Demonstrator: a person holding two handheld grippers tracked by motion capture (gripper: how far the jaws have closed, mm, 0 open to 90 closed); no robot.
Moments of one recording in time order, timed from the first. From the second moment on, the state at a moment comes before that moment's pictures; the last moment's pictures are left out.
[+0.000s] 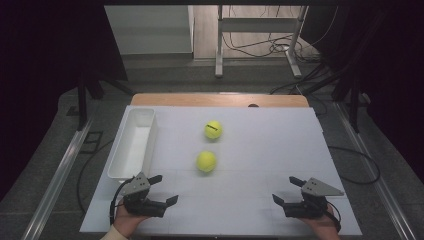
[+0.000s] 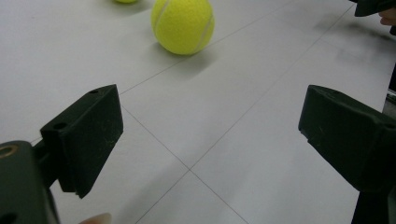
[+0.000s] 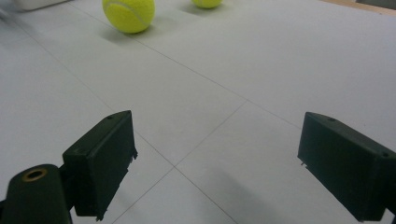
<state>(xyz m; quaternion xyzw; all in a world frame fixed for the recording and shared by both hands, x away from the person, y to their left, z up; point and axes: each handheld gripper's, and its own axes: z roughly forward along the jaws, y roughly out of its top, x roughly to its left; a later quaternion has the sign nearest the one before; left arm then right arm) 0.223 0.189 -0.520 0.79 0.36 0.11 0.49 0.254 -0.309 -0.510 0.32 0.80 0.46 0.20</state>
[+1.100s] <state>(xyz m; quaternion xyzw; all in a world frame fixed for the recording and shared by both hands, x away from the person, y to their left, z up) 0.225 0.182 -0.509 0.78 0.36 0.12 0.49 0.254 -0.304 -0.514 0.32 0.81 0.45 0.19</state>
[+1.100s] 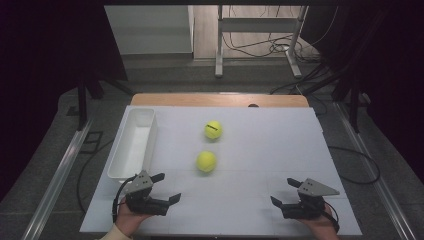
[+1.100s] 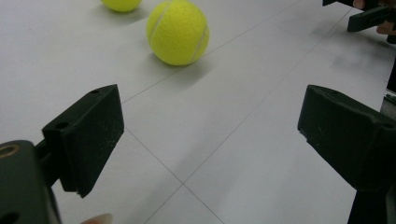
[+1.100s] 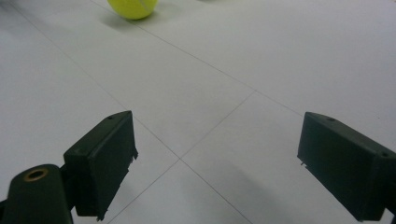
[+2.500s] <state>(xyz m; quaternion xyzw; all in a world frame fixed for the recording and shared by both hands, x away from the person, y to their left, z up) 0.240 0.160 -0.487 0.79 0.36 0.11 0.49 0.255 -0.302 -0.516 0.32 0.82 0.43 0.20</state>
